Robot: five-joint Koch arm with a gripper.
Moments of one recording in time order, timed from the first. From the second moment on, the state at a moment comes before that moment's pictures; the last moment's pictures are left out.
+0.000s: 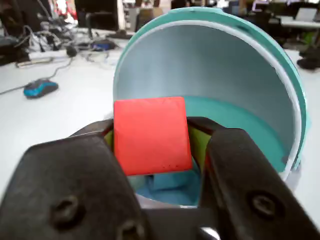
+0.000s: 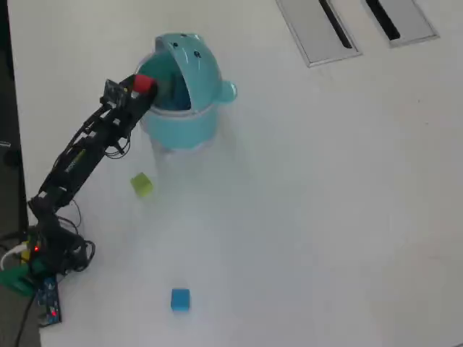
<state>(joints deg) -43.3 86.3 84.1 4.8 -89.2</state>
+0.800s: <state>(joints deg) -43.4 77.3 76.7 4.1 -100.4</state>
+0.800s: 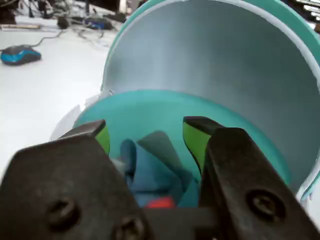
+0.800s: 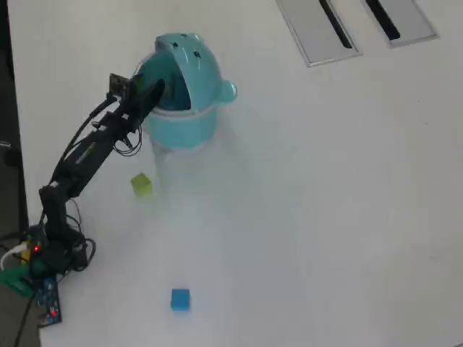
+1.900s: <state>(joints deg) -31.1 121.7 119.4 23.6 -96.7</state>
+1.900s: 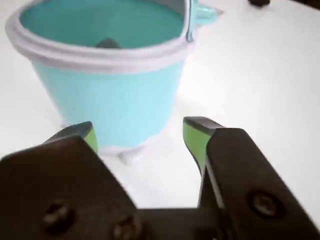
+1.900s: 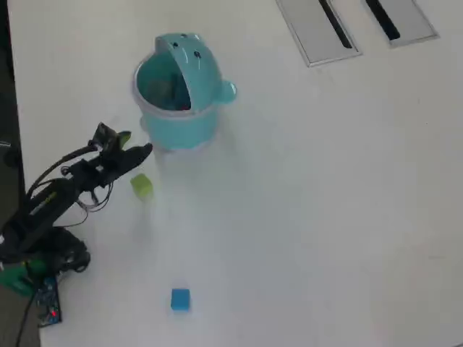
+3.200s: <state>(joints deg) -36.6 112.9 137.4 25.0 -82.5</state>
